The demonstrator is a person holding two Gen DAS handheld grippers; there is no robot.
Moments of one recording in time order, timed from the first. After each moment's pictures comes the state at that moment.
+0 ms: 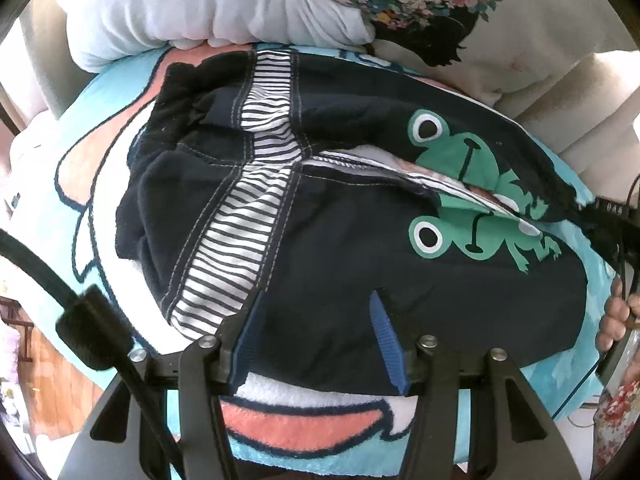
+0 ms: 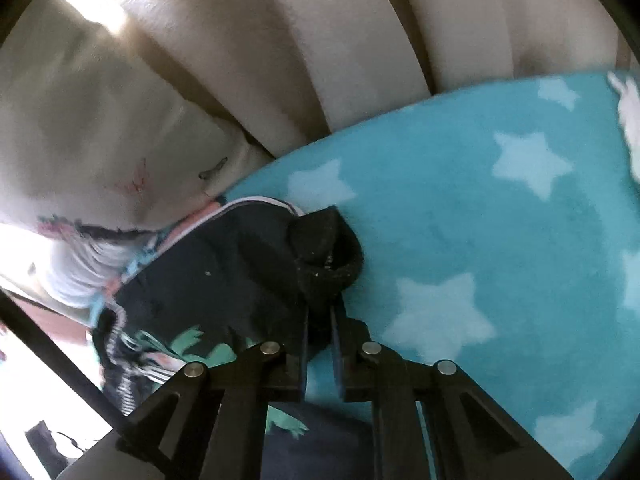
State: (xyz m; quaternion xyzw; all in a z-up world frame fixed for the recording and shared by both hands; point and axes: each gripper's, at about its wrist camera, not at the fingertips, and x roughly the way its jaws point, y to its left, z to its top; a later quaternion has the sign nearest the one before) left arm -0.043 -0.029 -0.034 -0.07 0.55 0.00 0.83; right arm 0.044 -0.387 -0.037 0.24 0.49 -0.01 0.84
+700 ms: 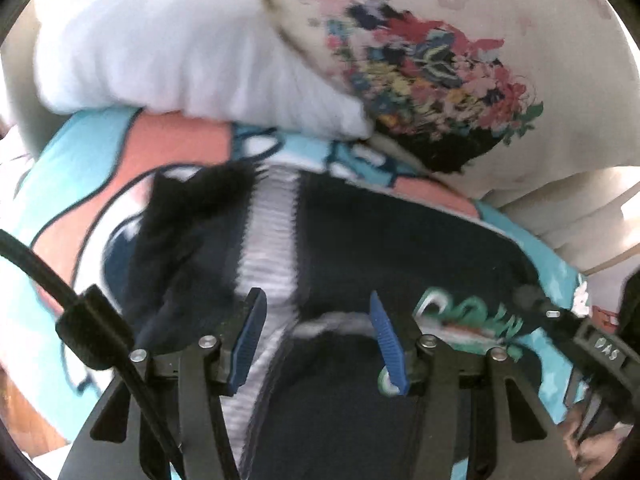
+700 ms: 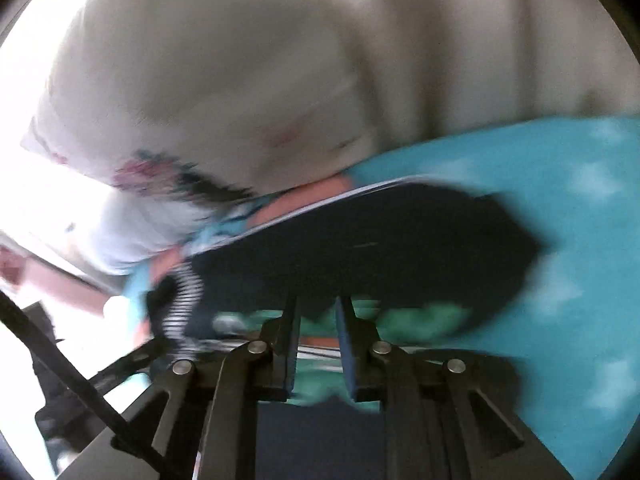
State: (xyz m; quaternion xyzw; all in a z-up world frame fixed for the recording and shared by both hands) left arm 0.051 -0.013 0.000 -0.12 0.52 -0.04 0.85; right arm 0.043 -0.298 0.001 0.25 0.47 0.09 0.84
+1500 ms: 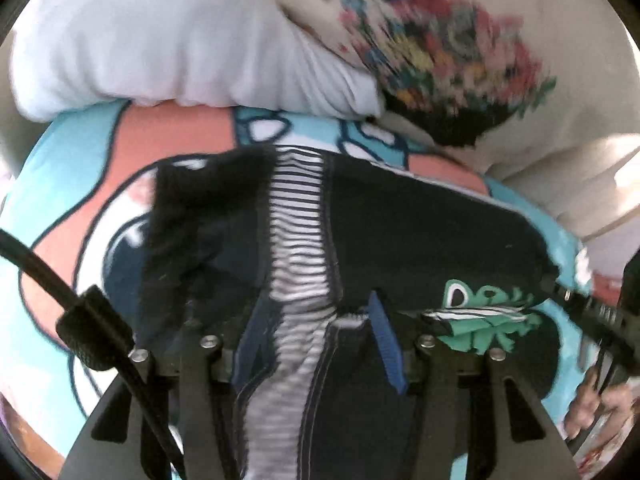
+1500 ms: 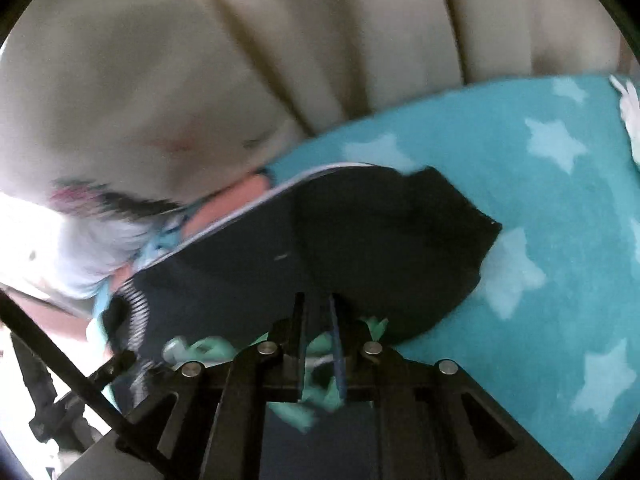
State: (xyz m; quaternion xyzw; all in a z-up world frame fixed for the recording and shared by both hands) left arm 0.035 0.027 -0.007 -0.11 0.53 -0.08 0.84; right arm 0.026 -0.352 -0.011 0.25 0.49 0.01 0.84
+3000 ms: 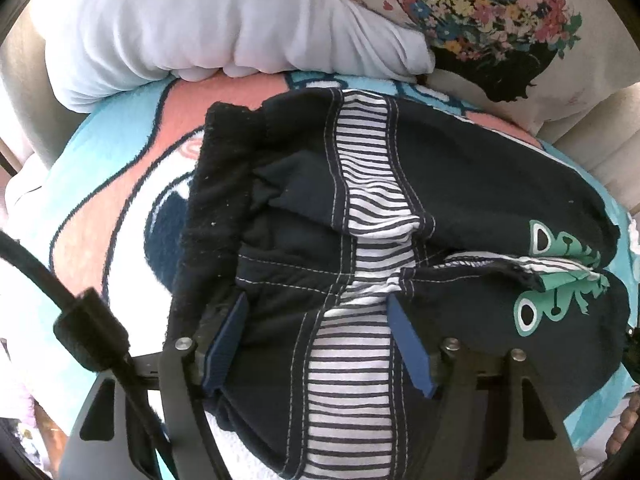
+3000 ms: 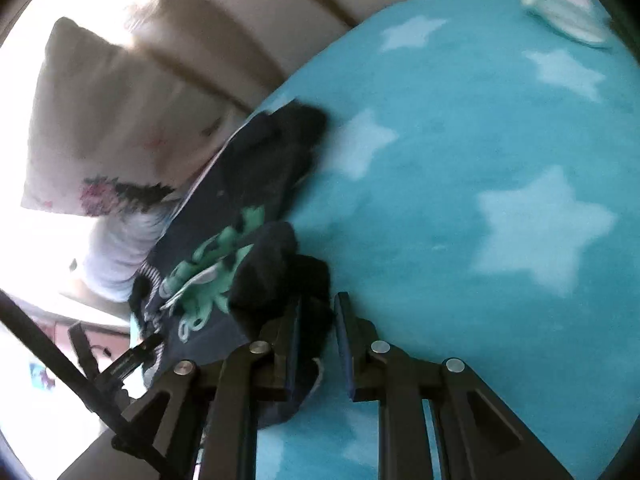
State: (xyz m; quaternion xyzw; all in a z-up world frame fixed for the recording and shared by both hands) left arm 0.030 0.031 -0.046 -0.02 0.53 -0.01 0.85; right arm -0.068 -0.400 -0.058 0.37 0.46 0.04 0.80
